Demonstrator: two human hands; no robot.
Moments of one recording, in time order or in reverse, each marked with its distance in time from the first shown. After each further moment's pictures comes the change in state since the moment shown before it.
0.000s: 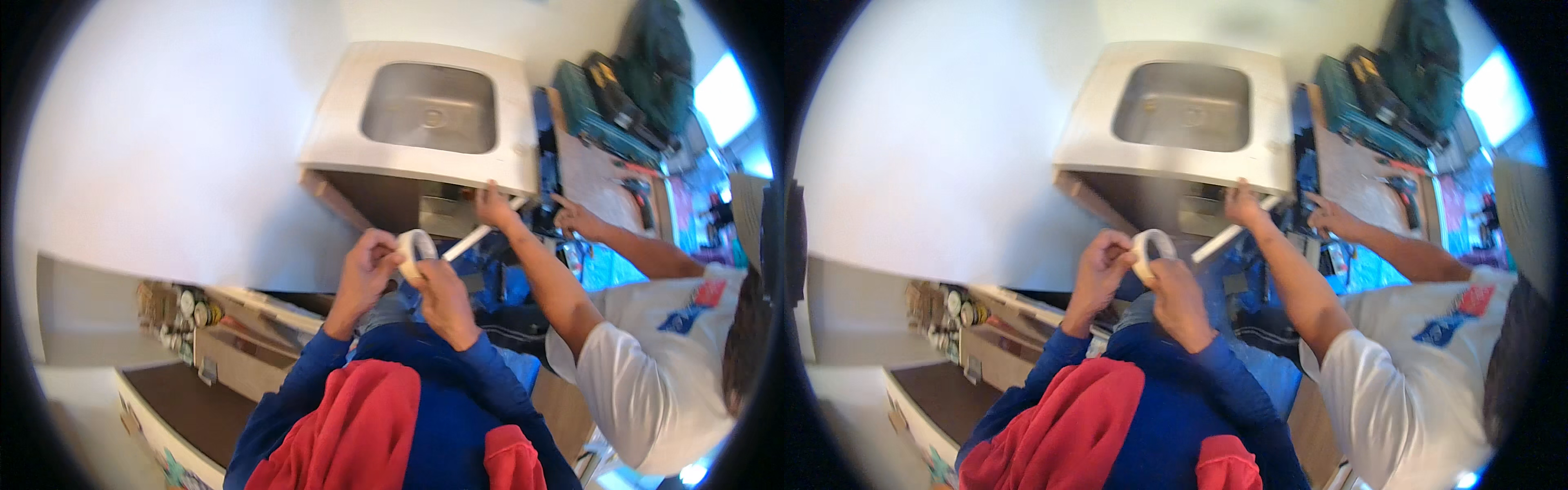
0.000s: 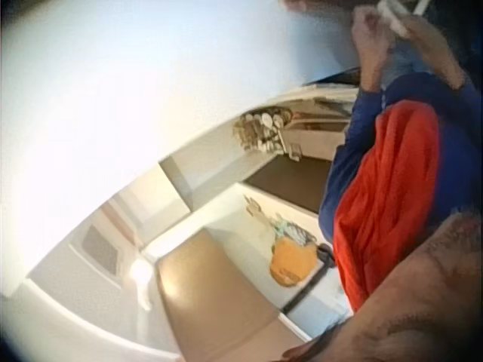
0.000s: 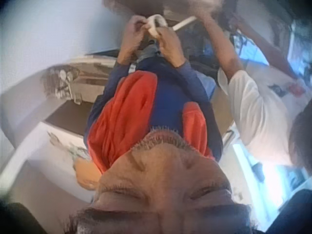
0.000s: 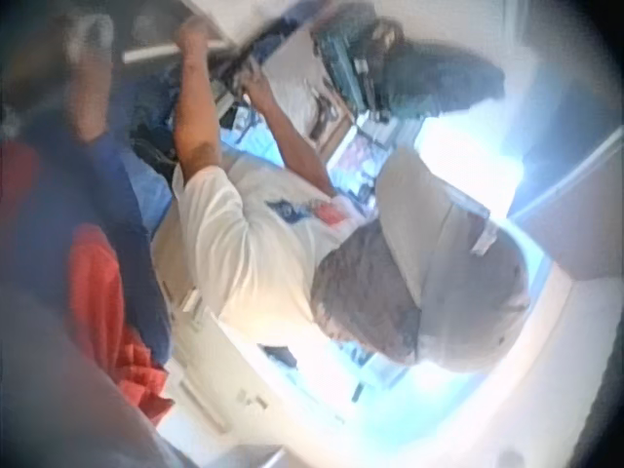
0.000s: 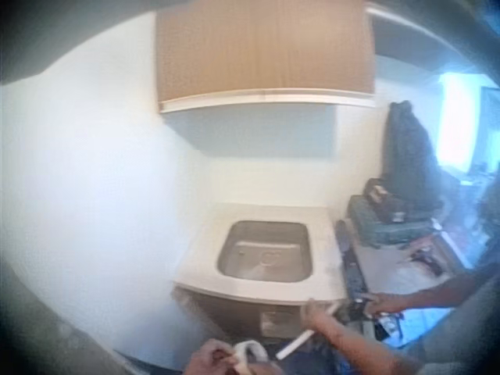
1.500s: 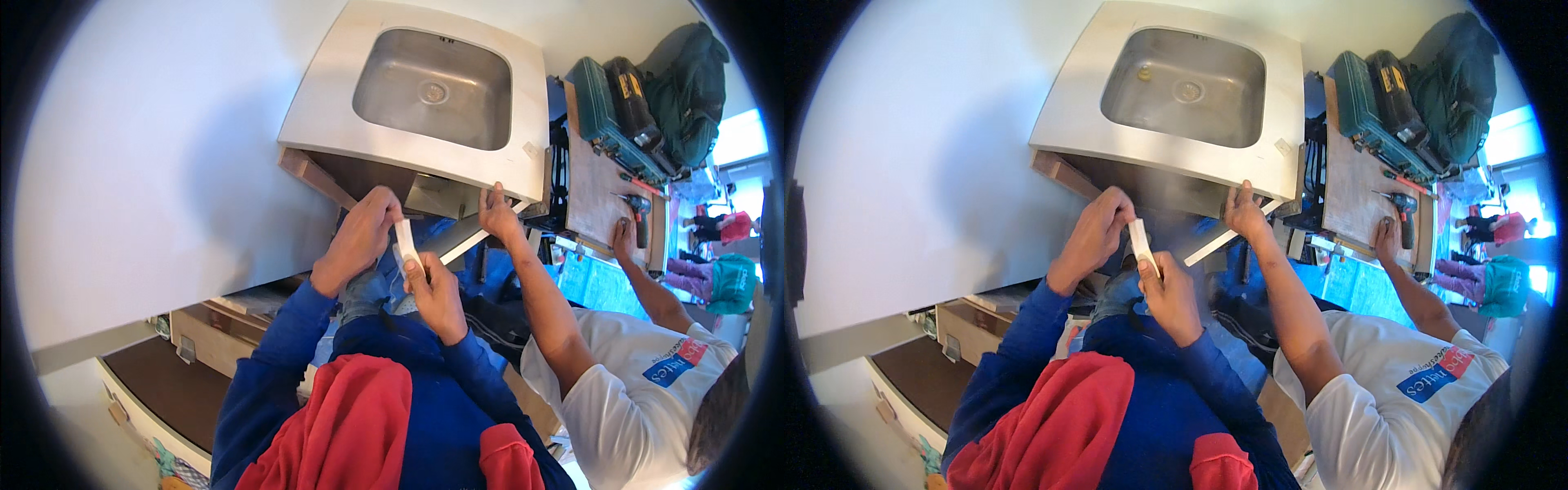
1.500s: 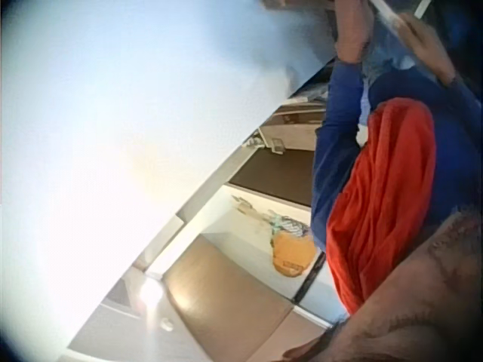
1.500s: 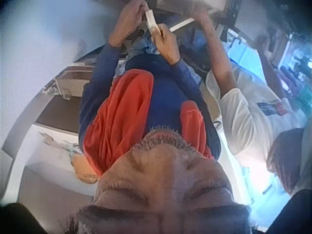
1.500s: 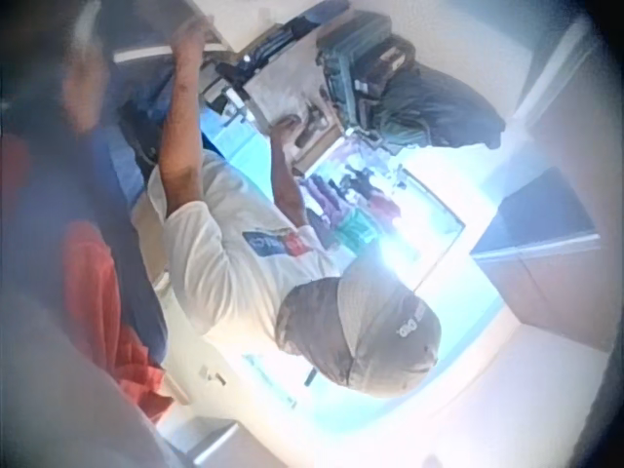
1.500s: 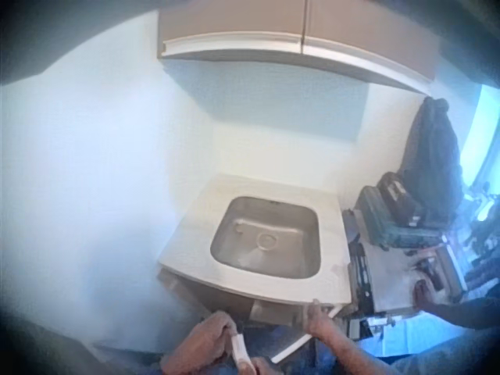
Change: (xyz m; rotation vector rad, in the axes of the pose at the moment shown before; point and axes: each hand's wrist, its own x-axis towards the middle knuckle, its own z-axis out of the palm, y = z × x) left_hand 0.114 -0.021 -0.027 0.453 -0.119 0.302; right_hand 0.050 0.032 0.024 0.313 -0.134 0.589
